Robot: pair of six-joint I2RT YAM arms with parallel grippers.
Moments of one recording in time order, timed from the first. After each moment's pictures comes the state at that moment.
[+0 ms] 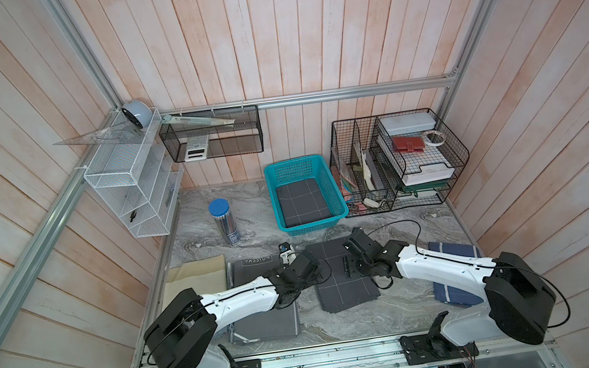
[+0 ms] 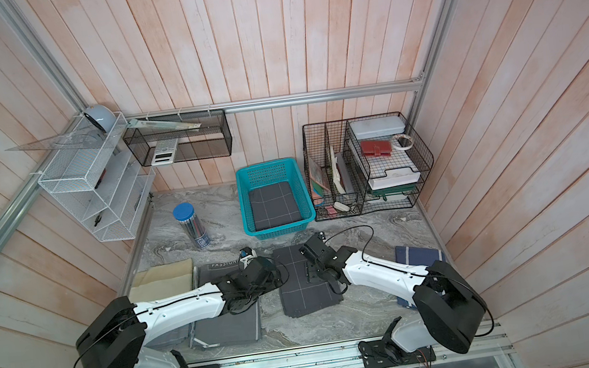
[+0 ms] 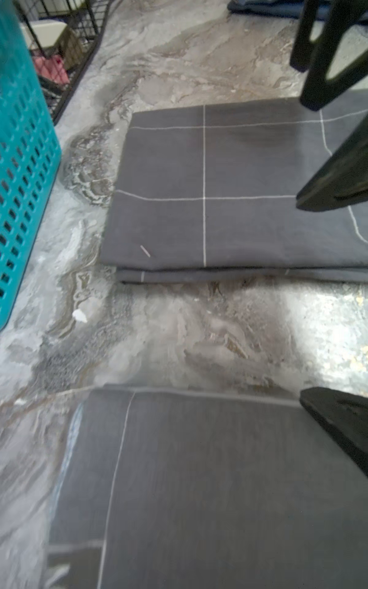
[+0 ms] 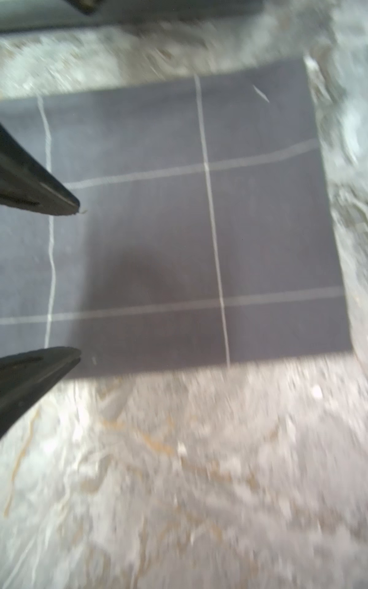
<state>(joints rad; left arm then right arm) -0.94 1.55 0.82 -0.25 -0.27 -1.04 0.73 1.40 0.79 -0.54 0.19 0.69</state>
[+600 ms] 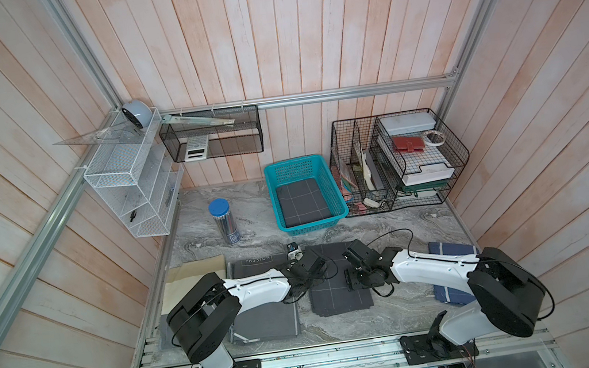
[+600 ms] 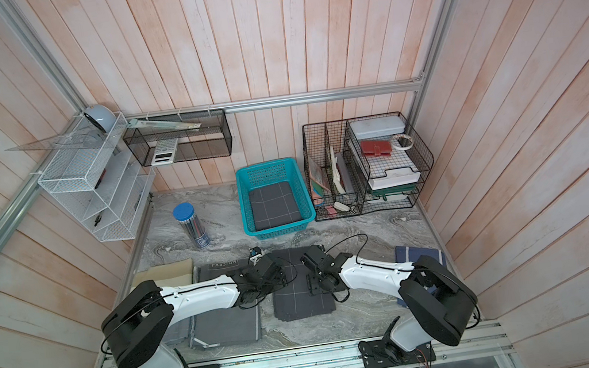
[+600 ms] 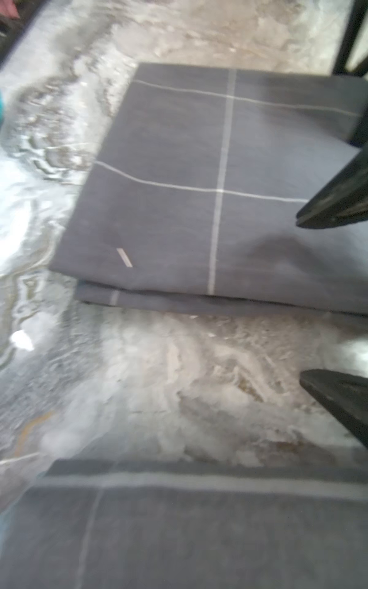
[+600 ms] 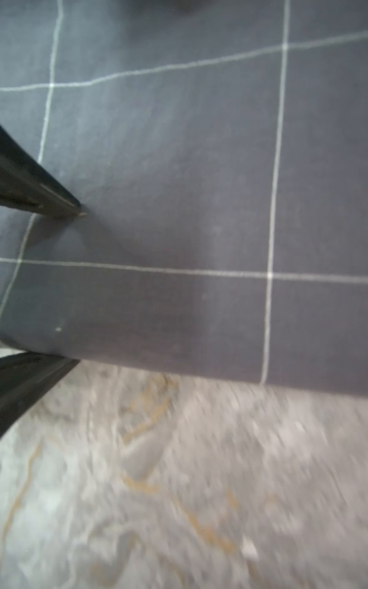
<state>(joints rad) -0.90 1.68 0.86 -0.22 -0.21 -1.06 0.82 1.46 0.71 -0.52 0.08 0.69</state>
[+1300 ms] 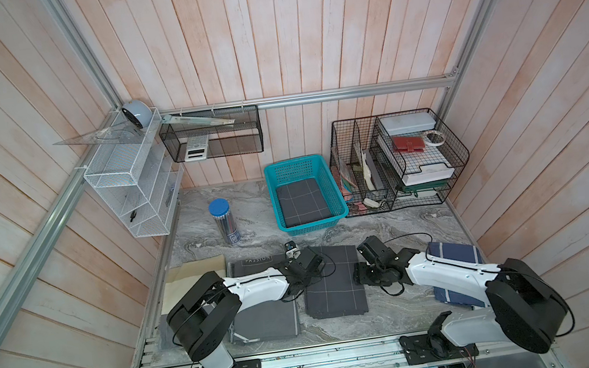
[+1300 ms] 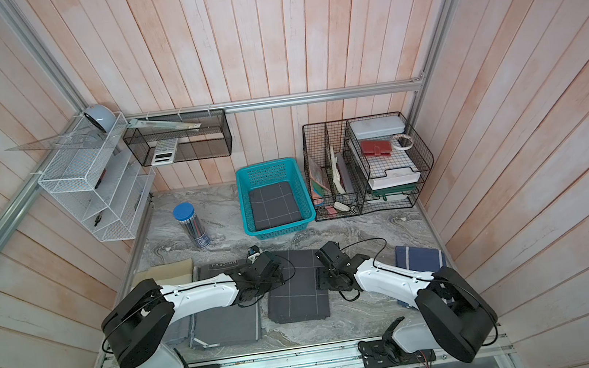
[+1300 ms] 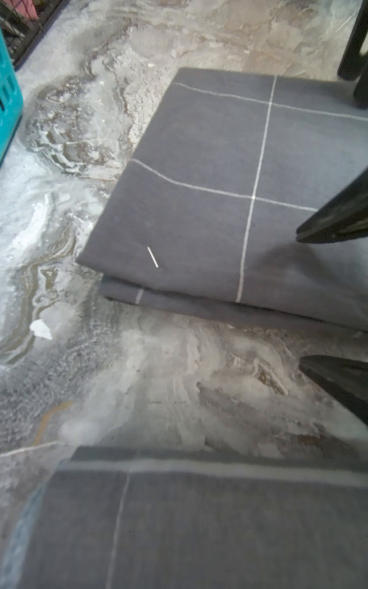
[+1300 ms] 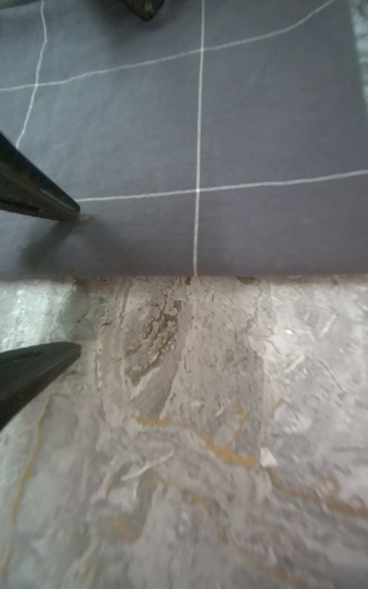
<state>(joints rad) -0.89 1.70 0.87 -0.21 -0.19 -1.04 0.66 1.37 0.62 -0.43 0.01 0.74</state>
